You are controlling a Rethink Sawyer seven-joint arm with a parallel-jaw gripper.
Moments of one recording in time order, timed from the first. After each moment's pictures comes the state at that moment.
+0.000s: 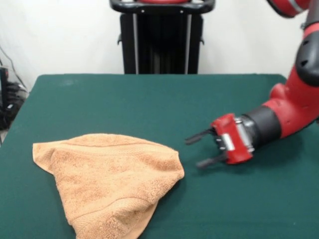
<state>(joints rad) 0.66 0.82 -1.75 1.05 0.74 0.67 2.74</state>
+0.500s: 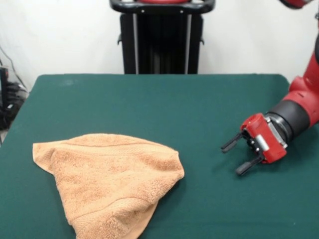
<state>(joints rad) 0.77 0.77 -1.65 1.06 0.70 0.54 2.74</state>
